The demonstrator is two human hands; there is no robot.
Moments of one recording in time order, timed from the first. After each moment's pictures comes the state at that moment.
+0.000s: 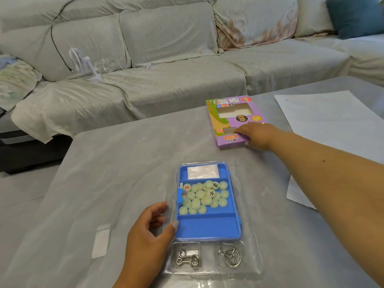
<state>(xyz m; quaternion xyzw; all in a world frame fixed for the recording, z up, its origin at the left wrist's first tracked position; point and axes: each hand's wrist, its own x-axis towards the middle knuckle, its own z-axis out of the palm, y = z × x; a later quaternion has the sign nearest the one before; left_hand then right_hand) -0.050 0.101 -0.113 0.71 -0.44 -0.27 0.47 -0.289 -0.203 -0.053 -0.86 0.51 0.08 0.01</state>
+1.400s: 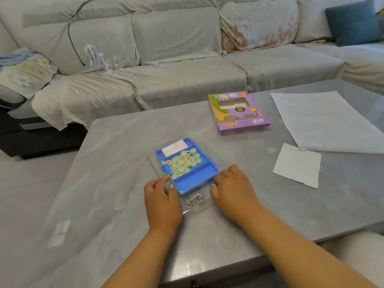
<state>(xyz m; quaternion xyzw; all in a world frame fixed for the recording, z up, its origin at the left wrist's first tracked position) -0.079 0.111 -0.110 0.78 -0.40 -0.12 0.47 -0.238 0.044 -0.097 -0.86 0.48 -0.18 -0.02</state>
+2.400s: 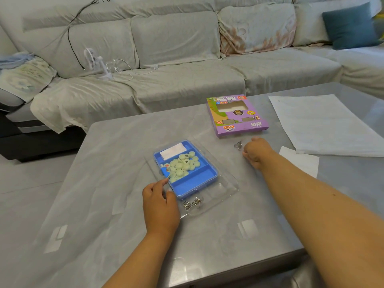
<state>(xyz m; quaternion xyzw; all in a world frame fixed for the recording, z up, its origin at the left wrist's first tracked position) -0.080 0.110 -0.108 0.78 -0.40 -0.12 0.46 -0.275 -0.074 -0.053 -0.46 0.65 -0.35 0.49</state>
